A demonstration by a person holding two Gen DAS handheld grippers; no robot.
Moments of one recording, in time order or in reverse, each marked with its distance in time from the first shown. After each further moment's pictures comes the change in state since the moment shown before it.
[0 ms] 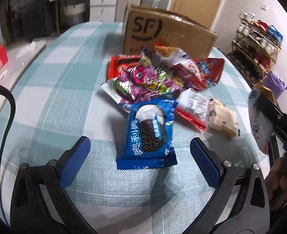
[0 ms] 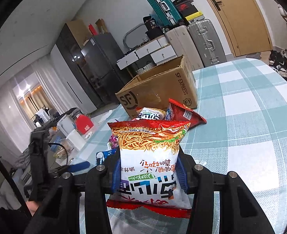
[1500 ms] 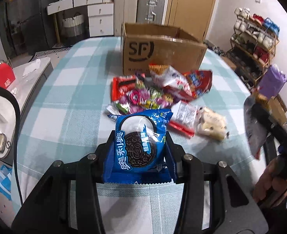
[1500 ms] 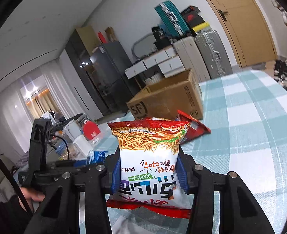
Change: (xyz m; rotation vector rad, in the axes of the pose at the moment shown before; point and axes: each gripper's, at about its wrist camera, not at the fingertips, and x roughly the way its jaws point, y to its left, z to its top) left arm -0.057 -0.014 0.018 0.087 -0.056 0.035; right arm -0.024 0.013 -0.005 -0.048 -0.091 0.050
